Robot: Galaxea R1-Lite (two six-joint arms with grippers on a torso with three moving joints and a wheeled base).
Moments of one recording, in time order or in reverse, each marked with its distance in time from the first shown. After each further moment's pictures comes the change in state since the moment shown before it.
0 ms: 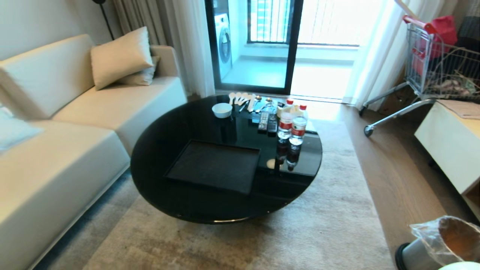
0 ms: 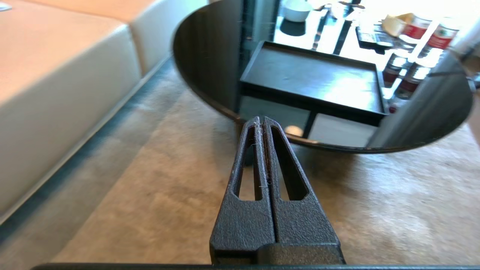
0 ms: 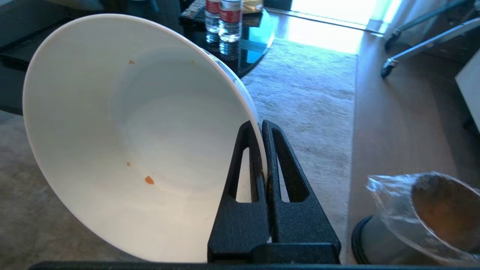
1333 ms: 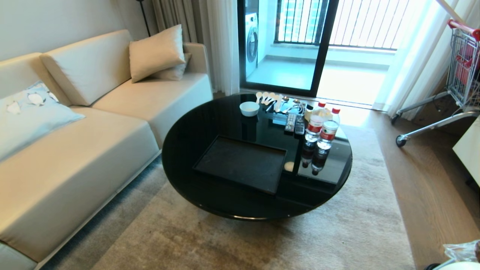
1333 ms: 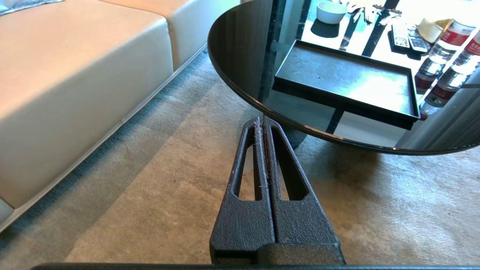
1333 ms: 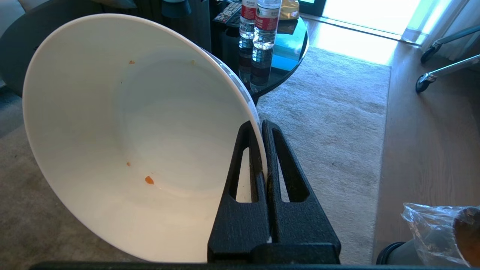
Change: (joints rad) left arm 0.000 0.000 0.000 0.000 0.000 0.000; right arm 0.000 0.000 0.000 0.000 0.000 0.000
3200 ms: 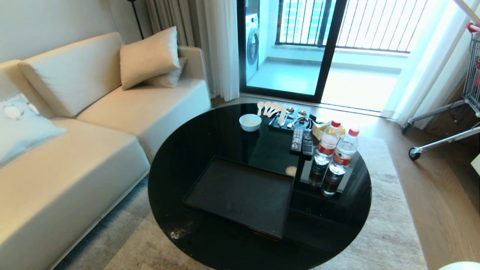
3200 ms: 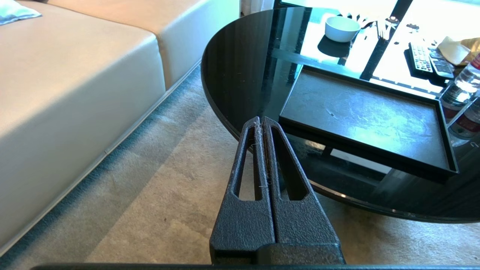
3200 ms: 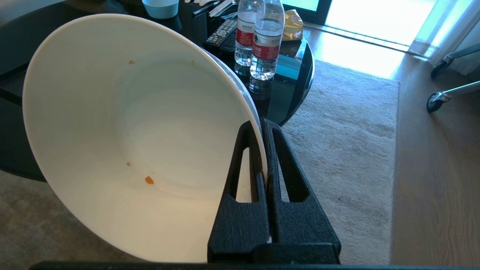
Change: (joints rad) left arm 0.000 0.000 0.000 0.000 0.000 0.000; right arm 0.000 0.000 0.001 -0.001 0.000 -0.004
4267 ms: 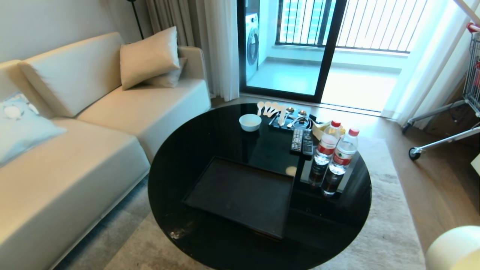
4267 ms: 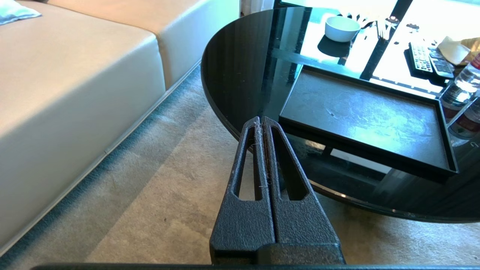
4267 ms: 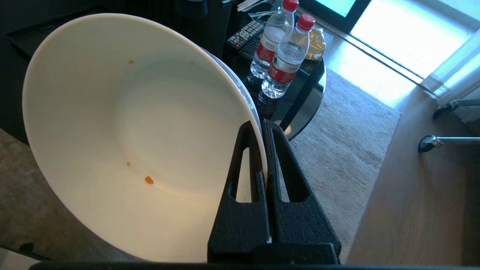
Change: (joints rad) left arm 0.000 0.000 0.000 0.000 0.000 0.000; right arm 0.001 0.439 -0.303 -0.015 0.126 -0.219
